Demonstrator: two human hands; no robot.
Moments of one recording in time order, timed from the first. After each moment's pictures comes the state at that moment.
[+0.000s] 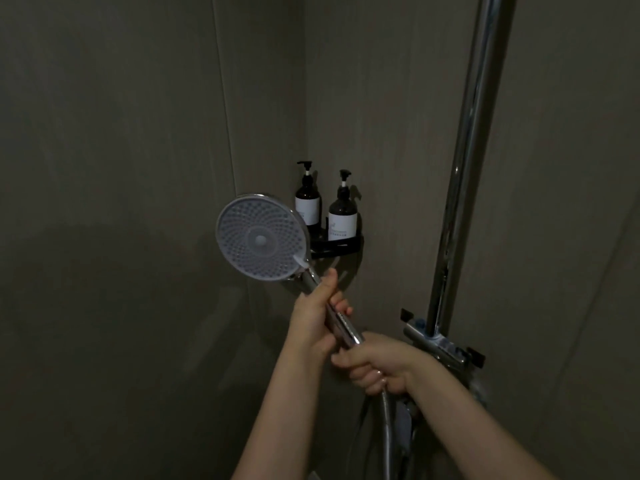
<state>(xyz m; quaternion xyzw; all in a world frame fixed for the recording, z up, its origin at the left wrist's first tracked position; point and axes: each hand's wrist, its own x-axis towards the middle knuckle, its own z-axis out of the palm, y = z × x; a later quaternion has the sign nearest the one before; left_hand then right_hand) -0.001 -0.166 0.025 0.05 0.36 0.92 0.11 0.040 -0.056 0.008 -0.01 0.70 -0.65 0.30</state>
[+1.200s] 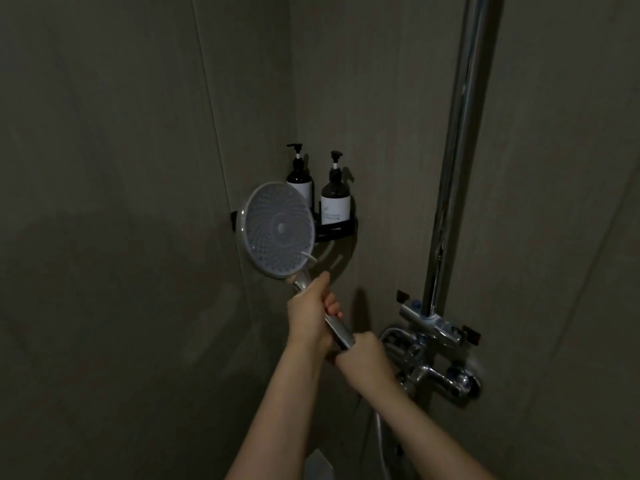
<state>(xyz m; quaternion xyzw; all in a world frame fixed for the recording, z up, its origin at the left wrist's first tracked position) -0.001 -0.157 0.008 -0.04 0.42 0.91 0.07 0.042 -0.090 -0.042 0.15 0.88 -0.44 -0.06</state>
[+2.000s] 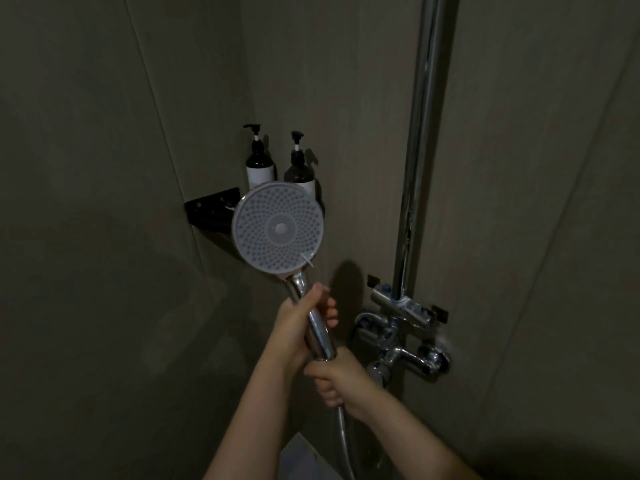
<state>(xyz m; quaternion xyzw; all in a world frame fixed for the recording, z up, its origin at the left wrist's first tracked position) -0.009 -0.152 -0.032 0.09 0.51 0.84 0.17 0.049 -0.074 -0.085 0.10 0.66 -0.74 0.12</state>
